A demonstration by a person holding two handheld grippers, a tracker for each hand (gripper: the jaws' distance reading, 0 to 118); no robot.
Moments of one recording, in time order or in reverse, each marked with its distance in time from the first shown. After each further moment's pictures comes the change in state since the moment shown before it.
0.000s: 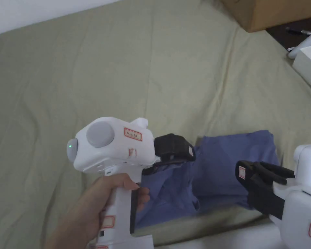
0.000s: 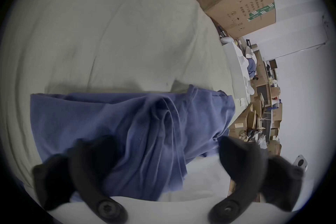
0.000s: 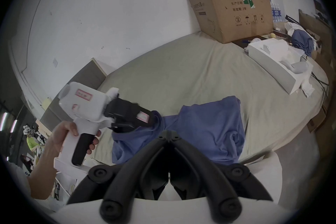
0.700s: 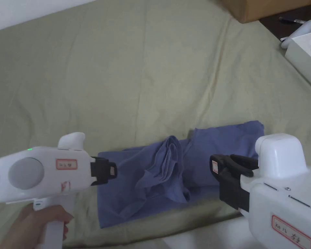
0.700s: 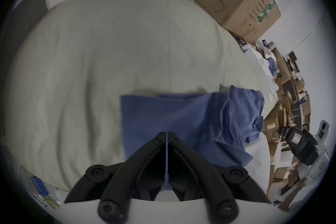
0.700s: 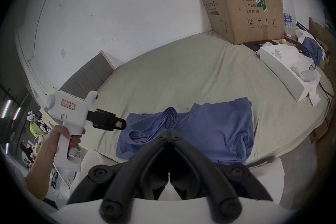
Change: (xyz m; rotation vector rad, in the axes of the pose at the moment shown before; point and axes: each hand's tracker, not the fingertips) left arm -0.056 -0.048 0.060 0.147 0.227 -0.104; right arm -0.008 -0.006 -0.007 -0.023 0.073 0.076
